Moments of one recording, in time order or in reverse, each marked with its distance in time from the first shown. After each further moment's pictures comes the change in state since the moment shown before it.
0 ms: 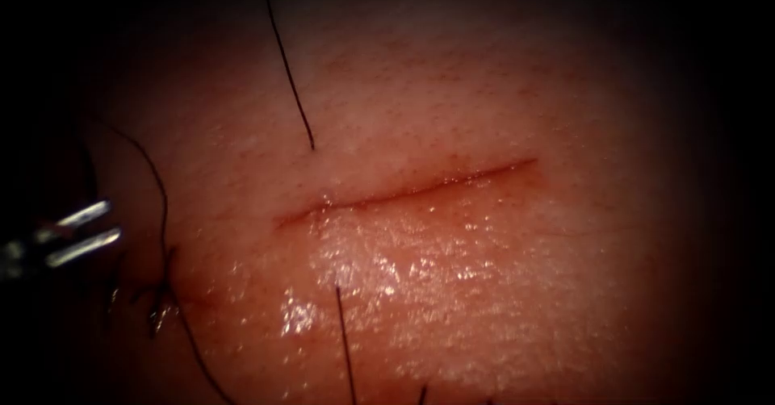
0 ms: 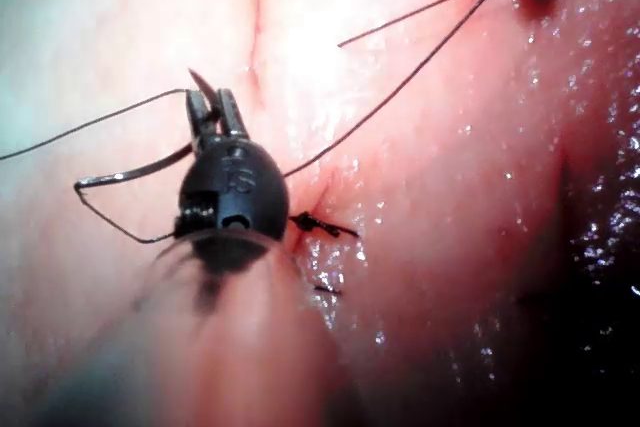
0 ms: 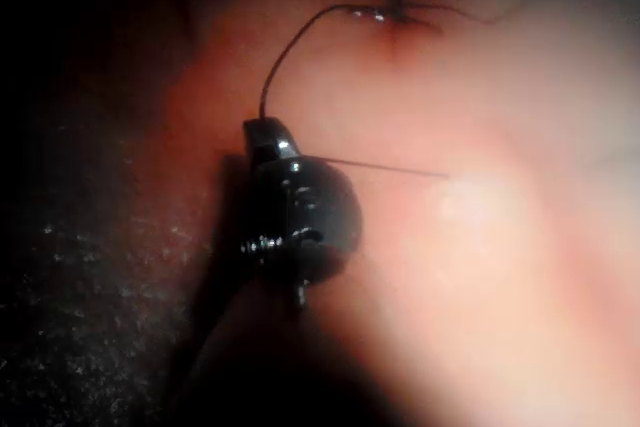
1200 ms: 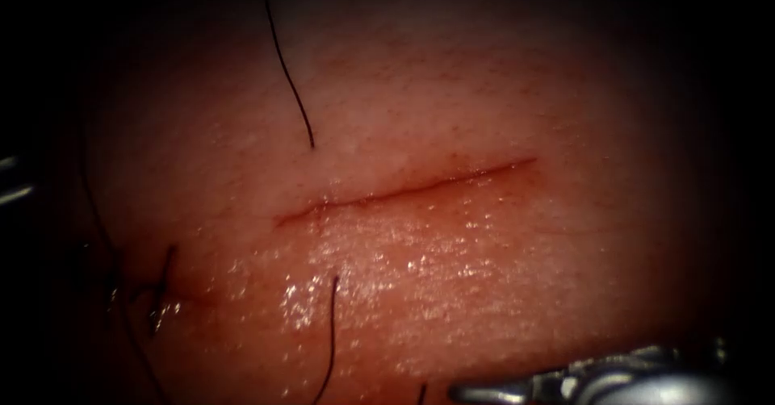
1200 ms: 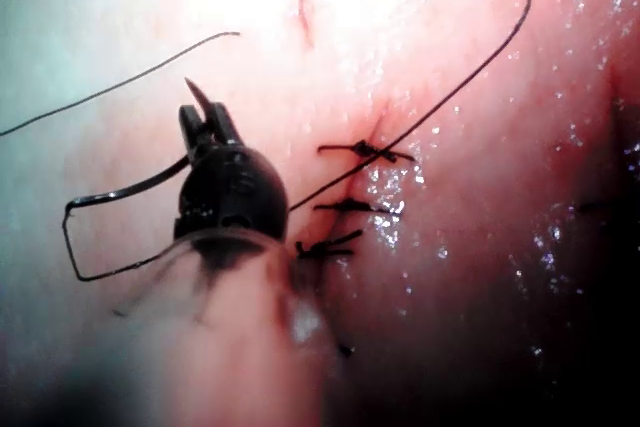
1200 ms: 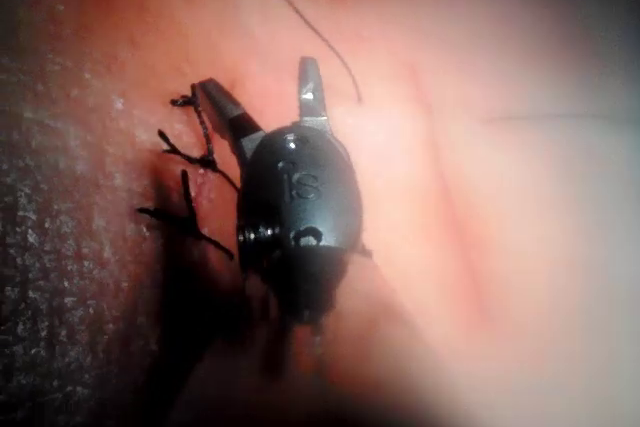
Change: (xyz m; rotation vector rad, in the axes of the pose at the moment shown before) right arm 0.000 0.006 -0.012 -0.071 0.277 -0.230; left arm -0.003 -0.007 -0.005 0.139 -0.103 0.086
